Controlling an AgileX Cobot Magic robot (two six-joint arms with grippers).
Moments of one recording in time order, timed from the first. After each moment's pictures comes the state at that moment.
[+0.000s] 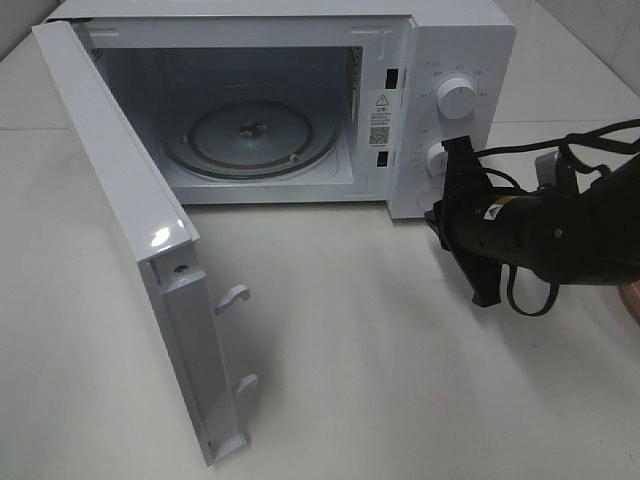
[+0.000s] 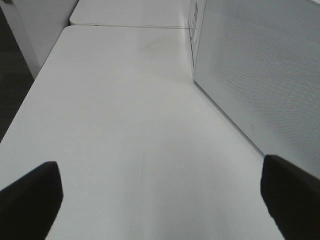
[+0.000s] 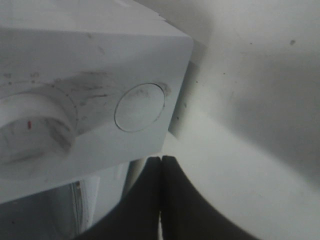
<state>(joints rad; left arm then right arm) 0.03 0.00 -0.50 -0.05 1.04 0.01 0.41 1.89 -0.67 0.35 -0.59 1.27</state>
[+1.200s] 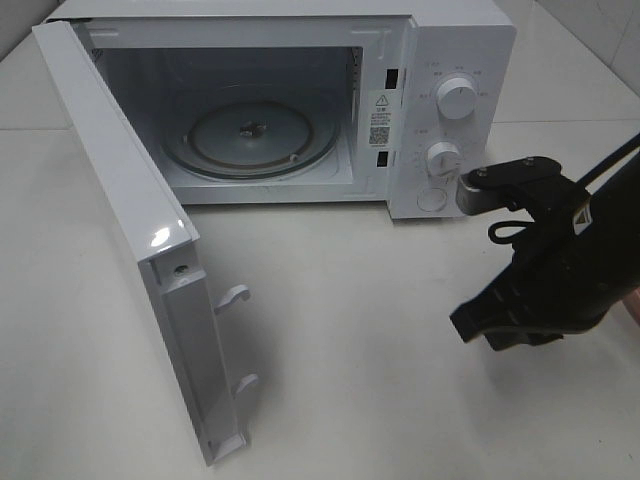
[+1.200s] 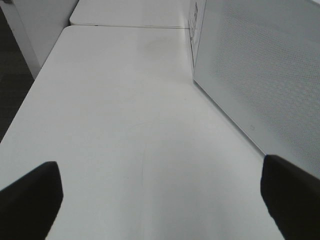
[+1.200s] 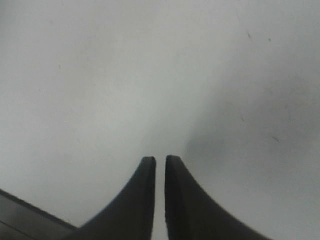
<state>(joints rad) 0.03 0.00 -0.50 -0.05 1.04 0.01 0.41 1.46 -0.66 0.11 0.53 -0.07</state>
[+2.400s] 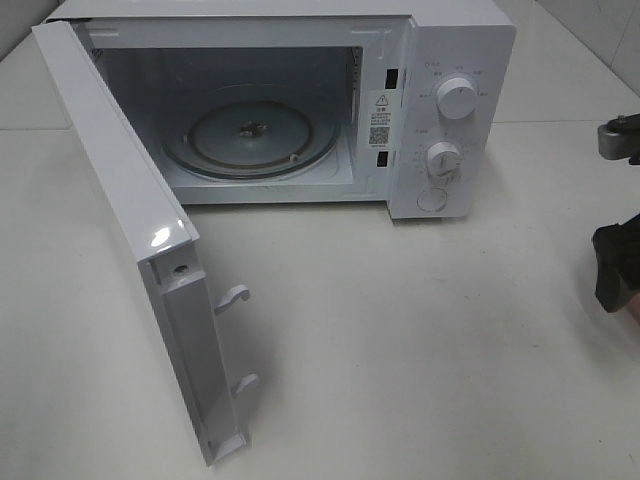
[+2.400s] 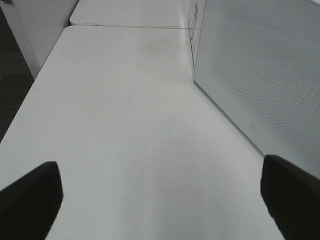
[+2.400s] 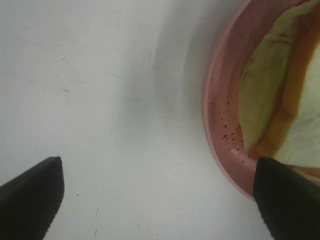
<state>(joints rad) 0.03 0.00 -0.50 -0.05 1.04 0.01 0.03 1.50 -0.86 -0.12 0.83 -0.05</state>
